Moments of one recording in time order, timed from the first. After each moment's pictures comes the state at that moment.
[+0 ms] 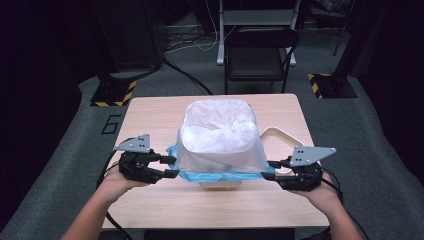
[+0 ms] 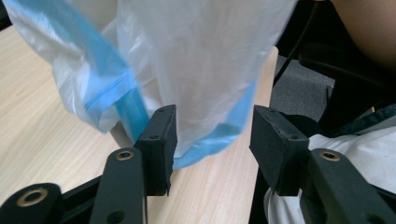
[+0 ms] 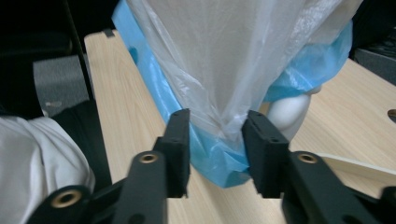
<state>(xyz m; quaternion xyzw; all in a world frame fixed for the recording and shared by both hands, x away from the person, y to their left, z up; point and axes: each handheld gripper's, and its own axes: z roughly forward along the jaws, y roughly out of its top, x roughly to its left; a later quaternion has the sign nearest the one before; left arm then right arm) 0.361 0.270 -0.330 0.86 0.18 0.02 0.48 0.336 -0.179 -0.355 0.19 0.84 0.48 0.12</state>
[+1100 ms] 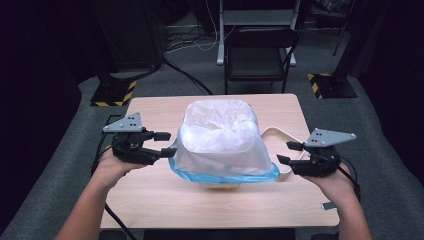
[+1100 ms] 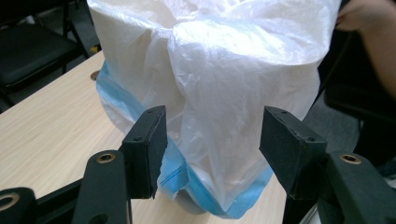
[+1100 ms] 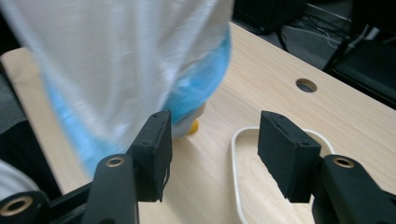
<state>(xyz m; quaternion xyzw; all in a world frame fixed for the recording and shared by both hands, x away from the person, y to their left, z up) 0.376 0.273 -0.289 0.83 0.20 0.08 0.52 0.350 -0.205 -0.323 0.31 0.82 0.44 0.20</state>
